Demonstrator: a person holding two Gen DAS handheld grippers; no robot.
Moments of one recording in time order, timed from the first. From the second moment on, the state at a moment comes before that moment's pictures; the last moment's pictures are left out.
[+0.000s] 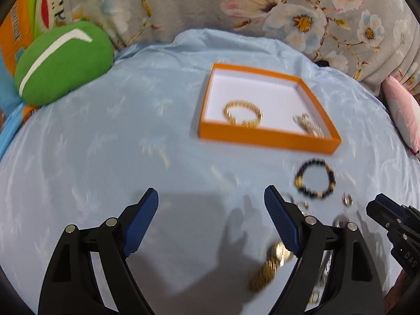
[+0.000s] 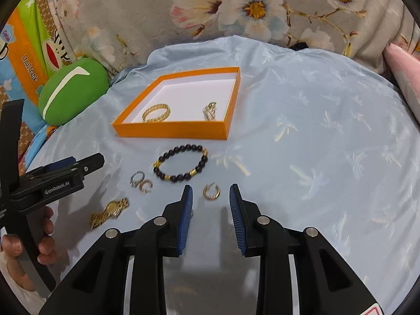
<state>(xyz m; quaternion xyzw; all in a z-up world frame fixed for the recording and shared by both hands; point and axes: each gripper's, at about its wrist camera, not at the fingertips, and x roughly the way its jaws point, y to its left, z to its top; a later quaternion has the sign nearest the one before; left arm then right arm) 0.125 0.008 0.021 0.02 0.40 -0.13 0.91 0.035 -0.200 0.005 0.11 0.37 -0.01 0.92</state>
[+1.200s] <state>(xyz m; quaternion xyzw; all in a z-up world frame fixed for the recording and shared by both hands) 0.068 0.007 0.008 0.04 0.40 -0.13 0.91 0.032 -0.178 -0.013 0.14 0.38 -0.08 0.91</state>
